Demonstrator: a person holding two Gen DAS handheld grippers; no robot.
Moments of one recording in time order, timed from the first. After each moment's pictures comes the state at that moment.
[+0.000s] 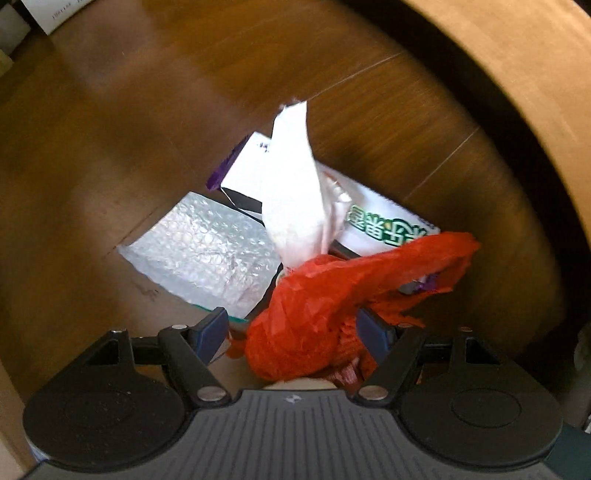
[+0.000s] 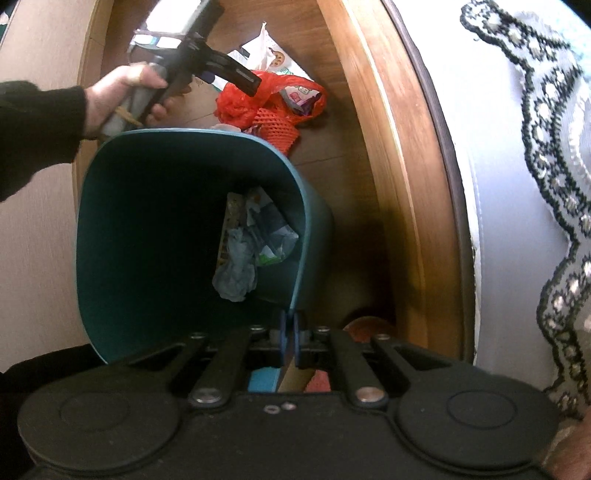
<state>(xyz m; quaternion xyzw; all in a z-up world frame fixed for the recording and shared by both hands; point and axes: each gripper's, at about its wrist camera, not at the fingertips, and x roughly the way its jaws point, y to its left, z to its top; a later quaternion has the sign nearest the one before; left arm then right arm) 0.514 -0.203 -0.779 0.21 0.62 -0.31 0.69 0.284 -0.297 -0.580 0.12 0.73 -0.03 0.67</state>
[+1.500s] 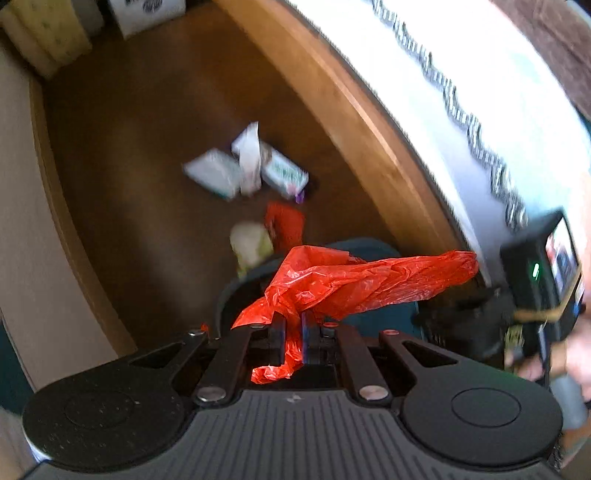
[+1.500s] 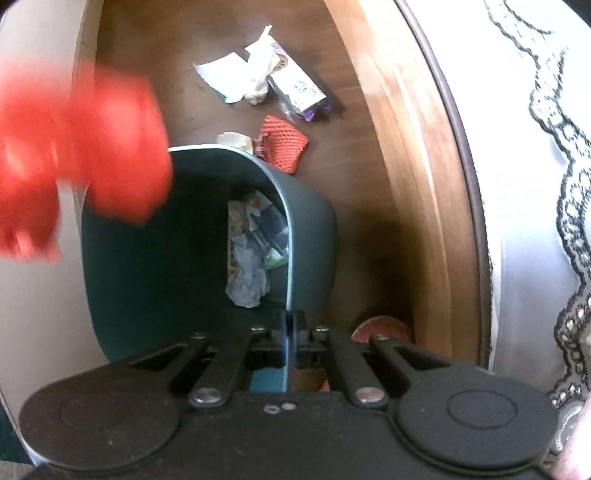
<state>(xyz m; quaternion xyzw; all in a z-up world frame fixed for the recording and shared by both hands) 0.379 -0.065 -0.438 0.13 0.66 -0.31 0.67 0.311 -0.267 -0.571 0.13 0.74 -0.05 0.66</state>
